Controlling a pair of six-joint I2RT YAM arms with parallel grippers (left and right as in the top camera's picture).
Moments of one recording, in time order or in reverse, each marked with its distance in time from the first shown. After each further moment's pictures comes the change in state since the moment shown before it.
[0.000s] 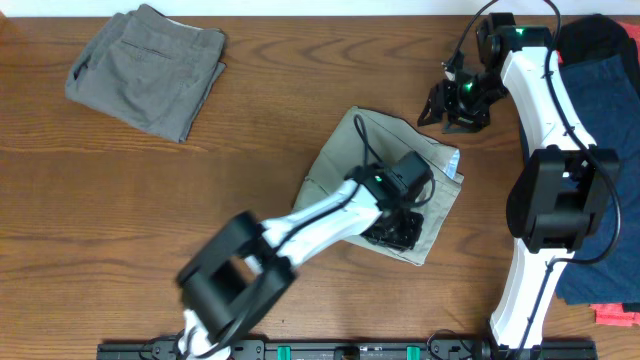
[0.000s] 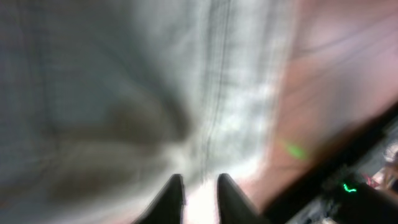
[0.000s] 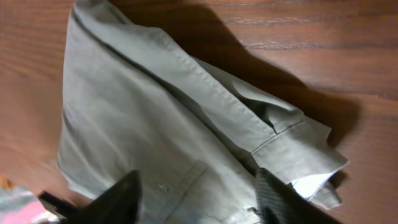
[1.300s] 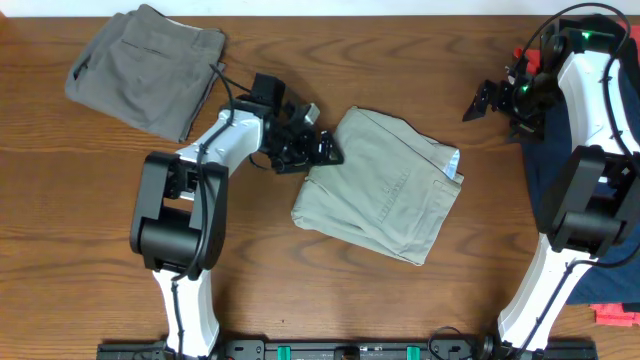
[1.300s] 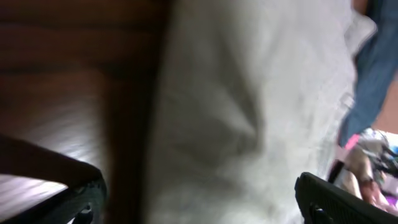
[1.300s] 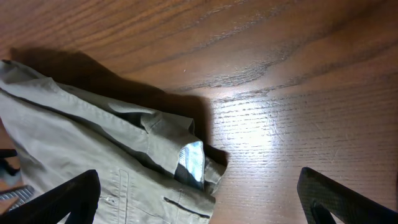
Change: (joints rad) left arm 0.623 0.182 0.024 0.080 0.344 0.355; right arm -0.210 0.000 0.000 -0.024 0.103 0.027
